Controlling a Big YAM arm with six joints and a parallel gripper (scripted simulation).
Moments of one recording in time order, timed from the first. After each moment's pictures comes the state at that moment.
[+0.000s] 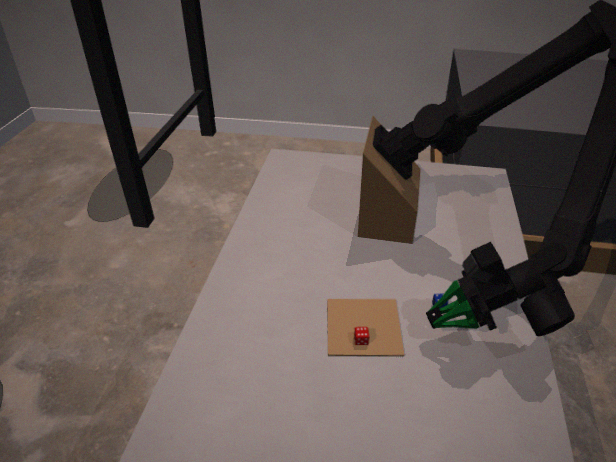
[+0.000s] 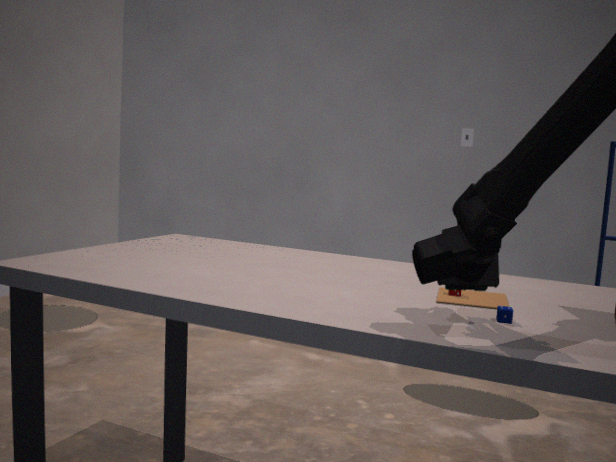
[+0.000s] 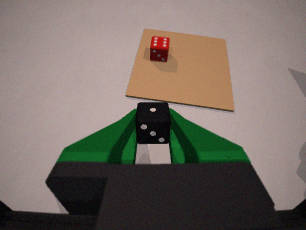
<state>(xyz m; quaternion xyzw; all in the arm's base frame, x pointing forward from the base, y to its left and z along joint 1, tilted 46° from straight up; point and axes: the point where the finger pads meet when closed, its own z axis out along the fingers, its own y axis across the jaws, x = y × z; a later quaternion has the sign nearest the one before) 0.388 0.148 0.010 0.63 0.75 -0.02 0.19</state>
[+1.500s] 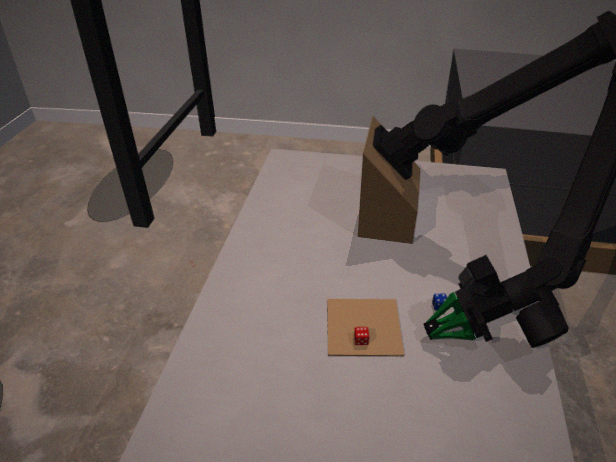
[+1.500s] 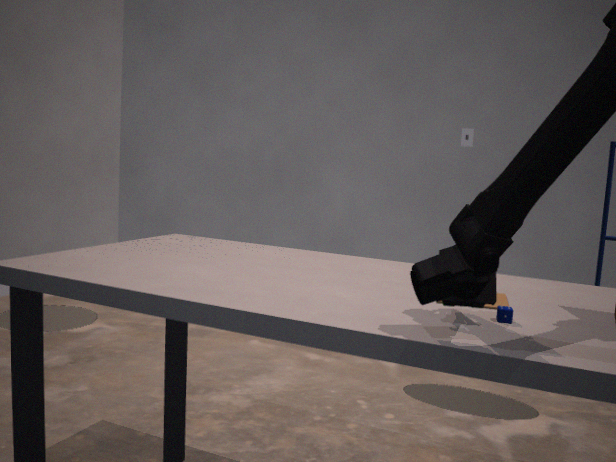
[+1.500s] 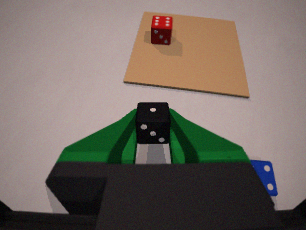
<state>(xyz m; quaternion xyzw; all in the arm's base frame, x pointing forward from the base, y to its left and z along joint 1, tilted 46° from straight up) 0.390 0.169 -0.011 0.64 0.75 -0.01 0.19</state>
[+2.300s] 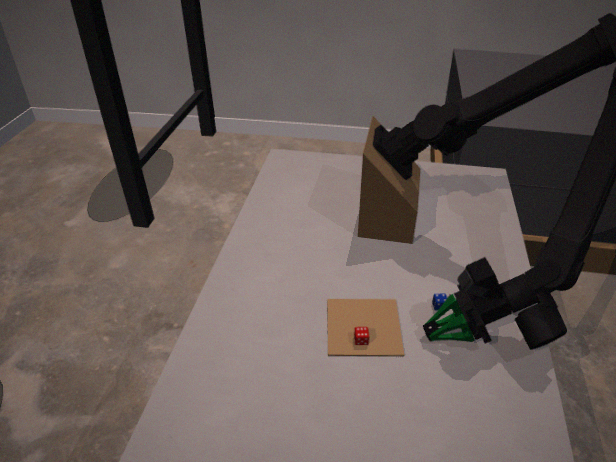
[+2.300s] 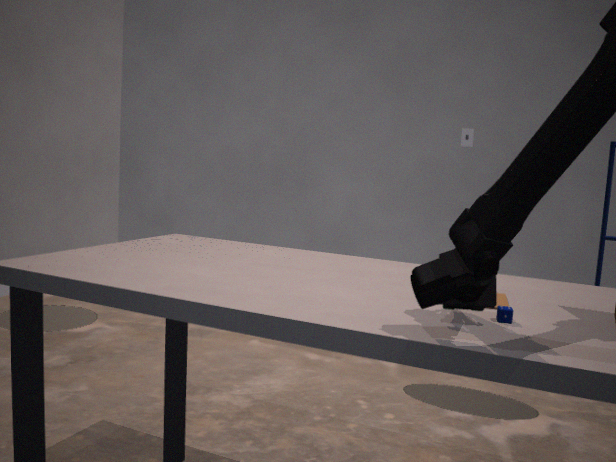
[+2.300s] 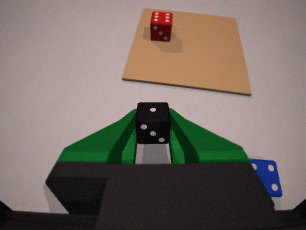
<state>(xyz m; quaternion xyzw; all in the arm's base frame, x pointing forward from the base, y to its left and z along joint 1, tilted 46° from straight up) 0.390 0.172 -0.016 0.64 0.75 -0.01 0.19</state>
